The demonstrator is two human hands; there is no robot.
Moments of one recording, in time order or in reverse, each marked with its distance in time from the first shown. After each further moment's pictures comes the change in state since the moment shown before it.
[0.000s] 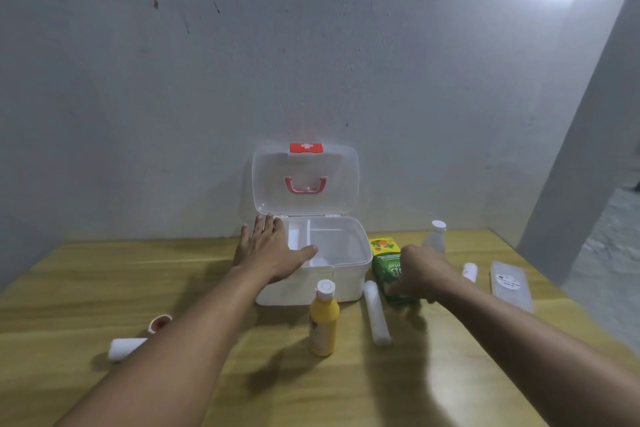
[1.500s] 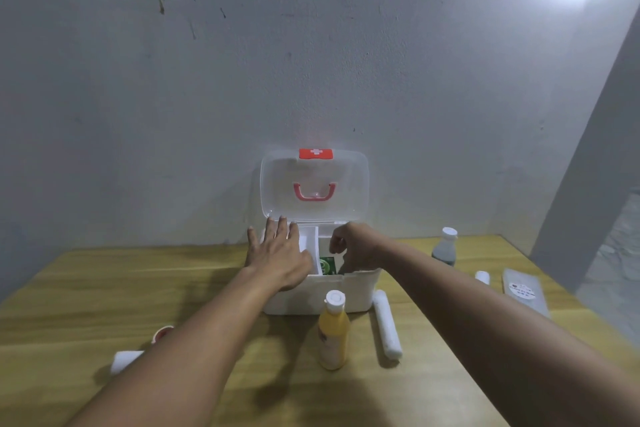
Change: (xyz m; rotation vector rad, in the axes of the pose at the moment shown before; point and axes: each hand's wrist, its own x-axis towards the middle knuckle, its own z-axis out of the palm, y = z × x) left_hand 0.007 0.004 -0.003 0.134 -0.017 0.079; right_hand 0.059 -0.083 -0.003 0.181 -0.050 -0.422
